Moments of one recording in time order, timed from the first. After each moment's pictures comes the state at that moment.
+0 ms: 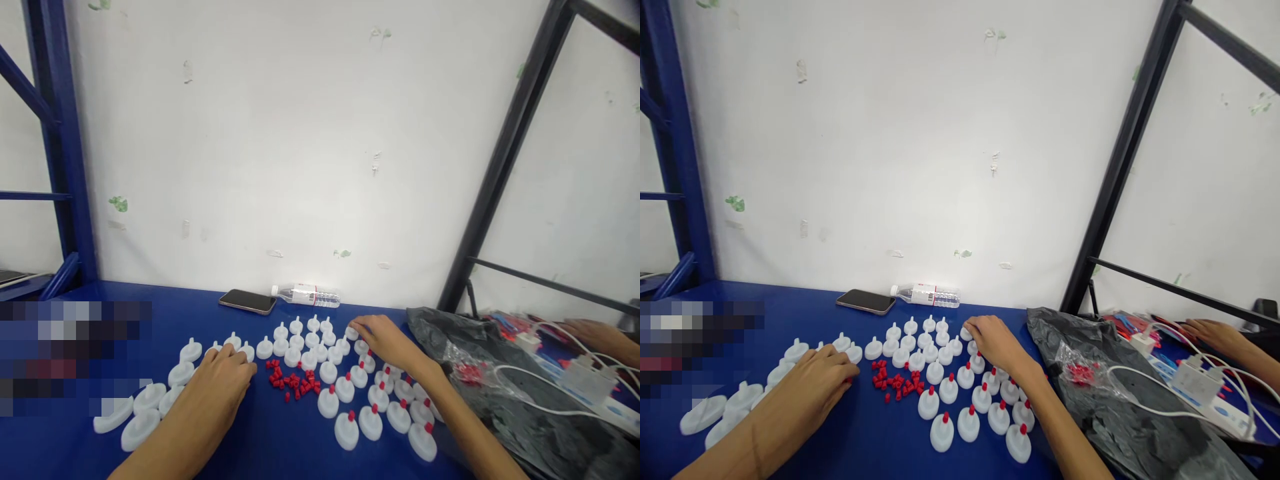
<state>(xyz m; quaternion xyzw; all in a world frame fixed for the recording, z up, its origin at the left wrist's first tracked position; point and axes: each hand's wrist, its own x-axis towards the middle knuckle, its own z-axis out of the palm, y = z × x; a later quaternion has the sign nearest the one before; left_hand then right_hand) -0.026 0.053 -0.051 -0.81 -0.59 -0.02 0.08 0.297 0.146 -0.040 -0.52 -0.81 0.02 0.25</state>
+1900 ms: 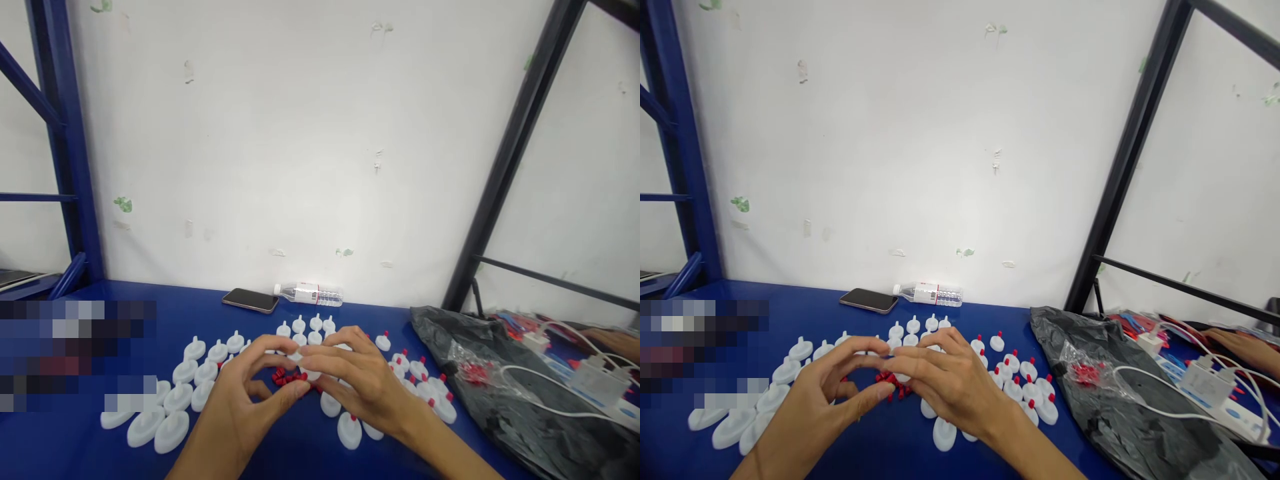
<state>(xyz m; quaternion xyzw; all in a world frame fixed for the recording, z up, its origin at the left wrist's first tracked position) 0.010 0.025 -0.046 -0.61 -0.43 -0.53 -0.39 0.228 0.071 -0.030 -0.12 -0.89 -0.12 0.41</state>
